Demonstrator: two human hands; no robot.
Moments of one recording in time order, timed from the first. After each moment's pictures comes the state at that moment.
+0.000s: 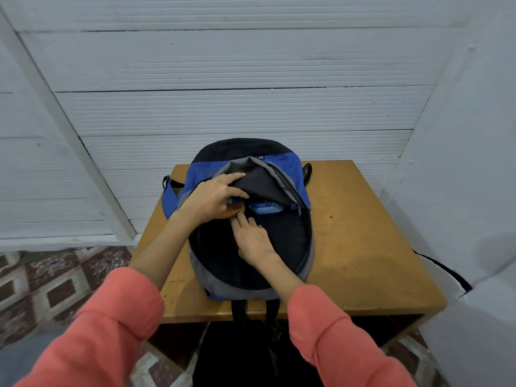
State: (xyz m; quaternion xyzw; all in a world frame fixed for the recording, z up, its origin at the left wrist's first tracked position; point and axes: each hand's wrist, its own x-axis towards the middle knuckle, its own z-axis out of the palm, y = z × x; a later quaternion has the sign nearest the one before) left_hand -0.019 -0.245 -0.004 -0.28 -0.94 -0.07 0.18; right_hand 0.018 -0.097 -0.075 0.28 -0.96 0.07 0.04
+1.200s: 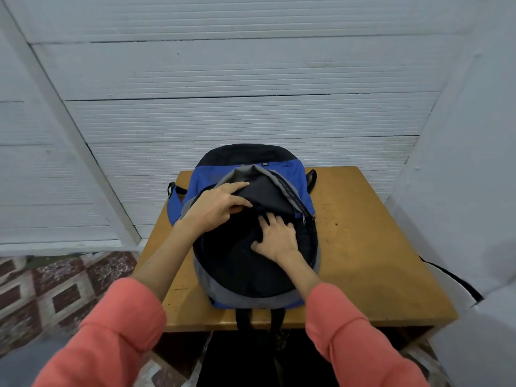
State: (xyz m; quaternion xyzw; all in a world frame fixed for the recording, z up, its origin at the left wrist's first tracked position) left_hand -0.013 -0.247 -0.002 -0.28 -0.94 -0.08 0.17; right_hand -0.014 -0.062 -0.075 0.18 -0.98 0.07 0.01
